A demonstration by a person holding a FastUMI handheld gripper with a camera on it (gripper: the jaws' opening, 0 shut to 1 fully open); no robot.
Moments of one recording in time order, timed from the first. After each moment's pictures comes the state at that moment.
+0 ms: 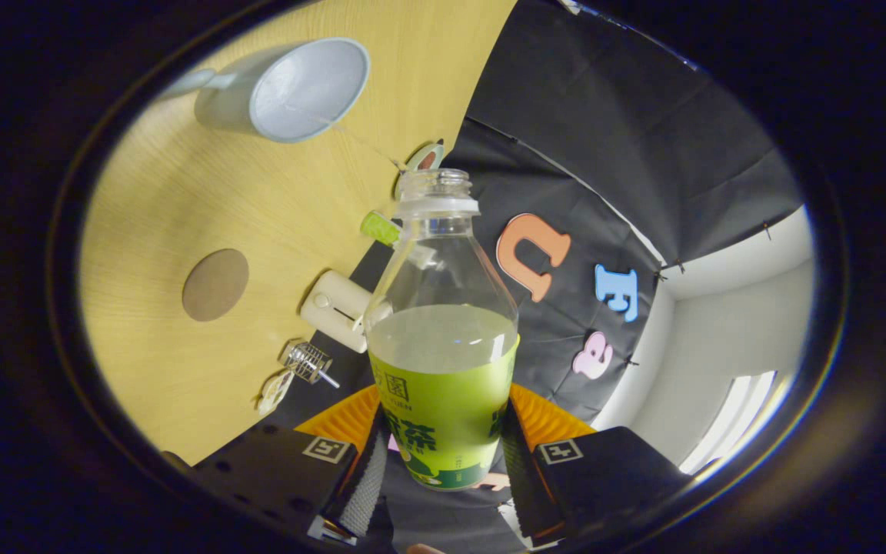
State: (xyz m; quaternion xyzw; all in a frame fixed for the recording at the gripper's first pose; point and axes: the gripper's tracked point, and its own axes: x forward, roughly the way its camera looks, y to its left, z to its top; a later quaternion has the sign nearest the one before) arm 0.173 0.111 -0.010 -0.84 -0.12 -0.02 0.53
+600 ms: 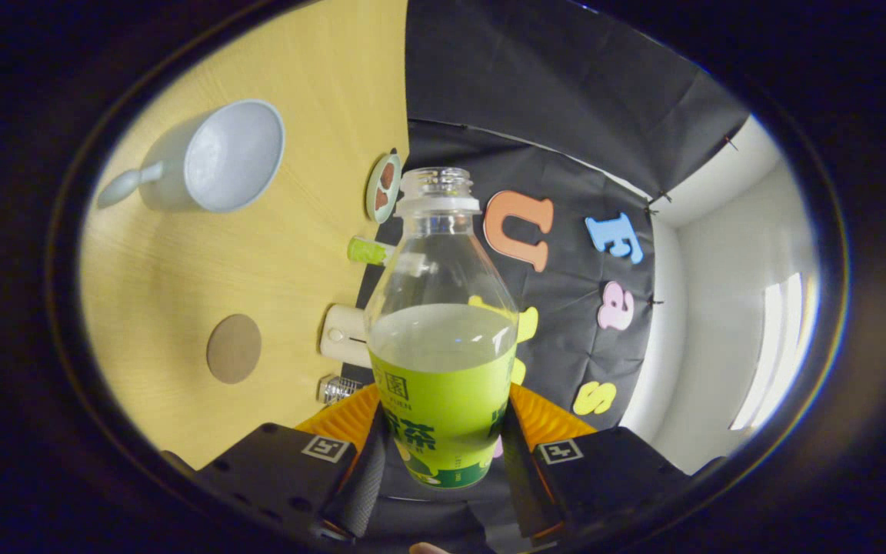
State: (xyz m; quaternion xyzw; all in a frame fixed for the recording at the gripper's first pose) arm 0.162 0.103 -0.029 -0.73 -0.08 0.02 0.68
